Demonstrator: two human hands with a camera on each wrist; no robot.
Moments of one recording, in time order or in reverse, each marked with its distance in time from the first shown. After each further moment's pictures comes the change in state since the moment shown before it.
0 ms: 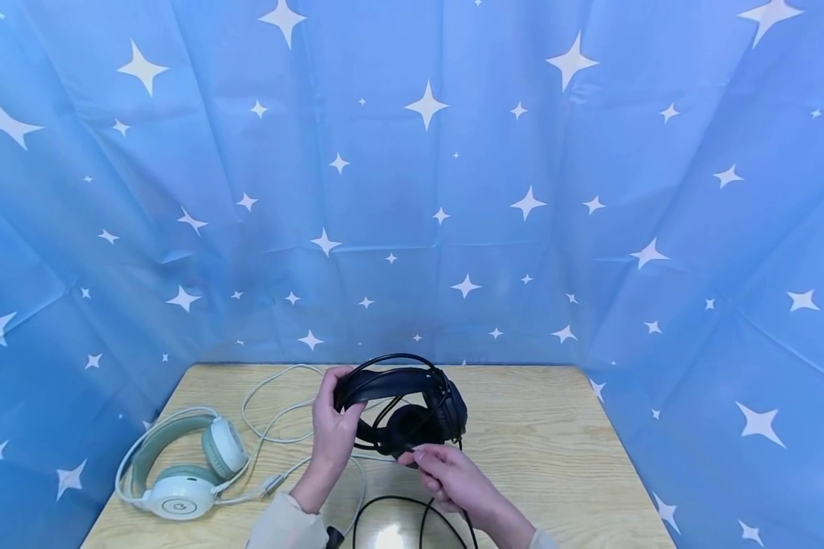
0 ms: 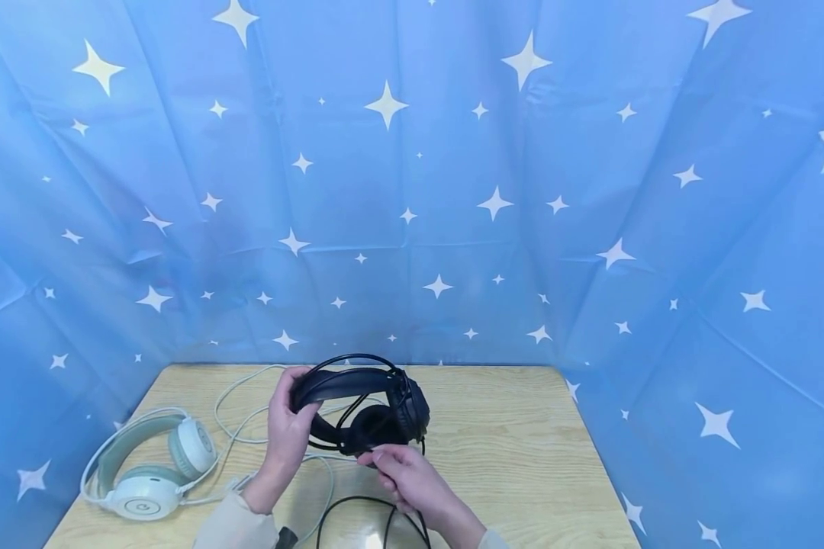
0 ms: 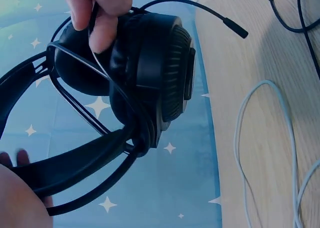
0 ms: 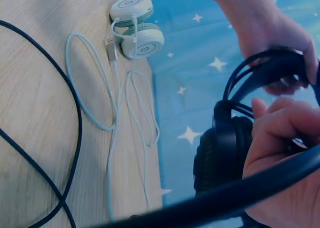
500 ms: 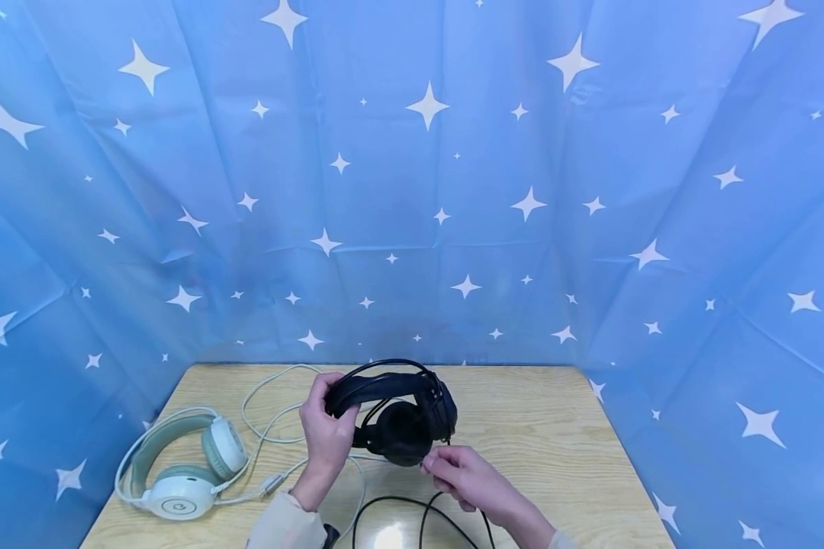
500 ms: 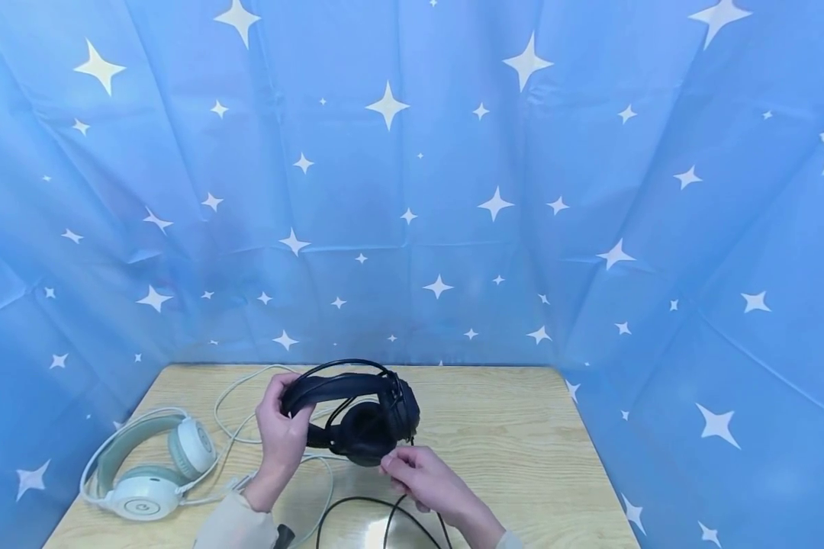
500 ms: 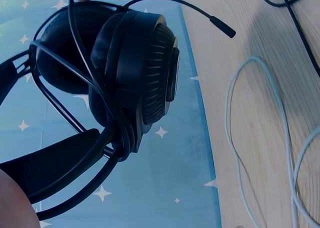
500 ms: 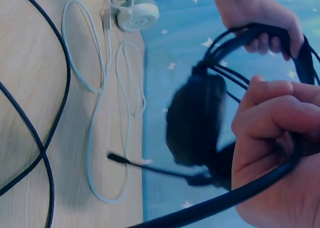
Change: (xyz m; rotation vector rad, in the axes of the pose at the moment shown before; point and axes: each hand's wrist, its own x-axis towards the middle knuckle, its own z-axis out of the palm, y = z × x) left_hand -0.001 -0.014 -0.007 0.157 0.130 0.227; right_hand -0.013 -0.010 -0.019 -0.207 -0.010 0.008
